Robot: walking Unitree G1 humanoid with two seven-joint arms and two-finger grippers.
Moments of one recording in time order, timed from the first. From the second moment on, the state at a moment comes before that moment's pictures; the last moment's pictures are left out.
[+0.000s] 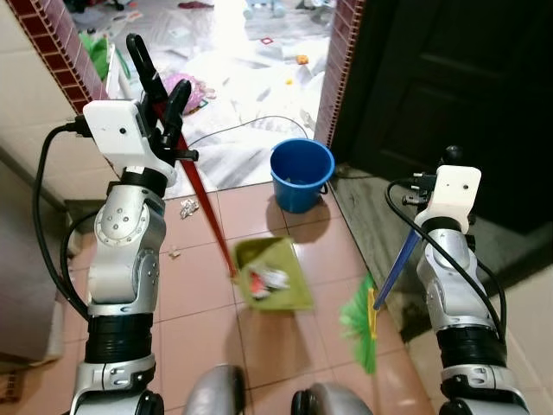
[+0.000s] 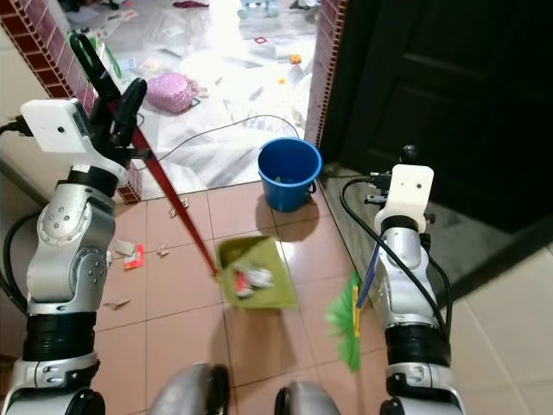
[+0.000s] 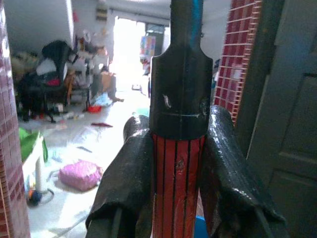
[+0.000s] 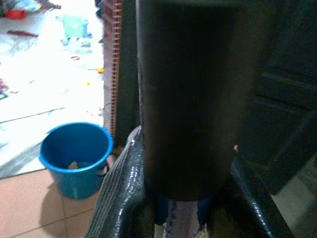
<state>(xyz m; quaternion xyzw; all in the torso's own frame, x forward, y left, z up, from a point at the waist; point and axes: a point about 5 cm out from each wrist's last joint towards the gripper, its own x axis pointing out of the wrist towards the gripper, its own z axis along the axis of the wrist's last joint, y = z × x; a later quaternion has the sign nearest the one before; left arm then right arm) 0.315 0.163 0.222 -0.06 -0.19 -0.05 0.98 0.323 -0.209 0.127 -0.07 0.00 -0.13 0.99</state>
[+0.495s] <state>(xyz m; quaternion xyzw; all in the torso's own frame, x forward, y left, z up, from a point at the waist) 0.315 0.160 0.221 -0.07 -0.19 -0.06 0.98 0.323 -0.211 0.126 -0.06 0.00 -0.13 0.99</state>
